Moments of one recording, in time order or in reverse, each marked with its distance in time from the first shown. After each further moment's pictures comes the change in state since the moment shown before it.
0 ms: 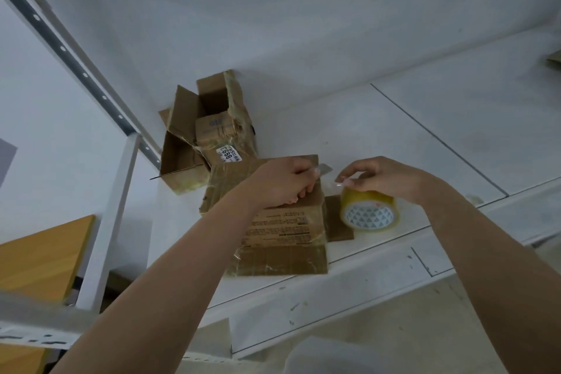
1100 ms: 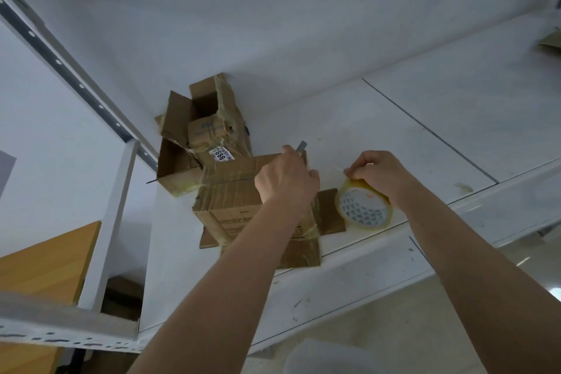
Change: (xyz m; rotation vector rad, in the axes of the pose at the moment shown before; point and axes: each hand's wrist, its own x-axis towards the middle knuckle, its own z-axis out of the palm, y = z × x) left_hand 0.021 0.024 0.051 0.535 0.470 -0.340; right_hand -0.010 0.008 0.015 0.289 0.408 0.161
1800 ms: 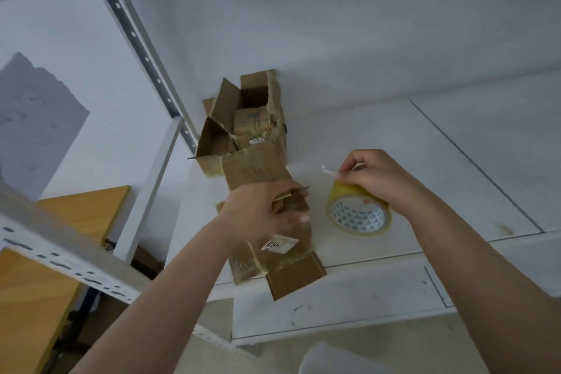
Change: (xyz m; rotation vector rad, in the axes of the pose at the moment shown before) left_hand -0.044 -0.123 -0.031 -0.222 -0.132 0.421; right_hand -0.025 -0.064 0.038 -0.146 -0.236 -0.287
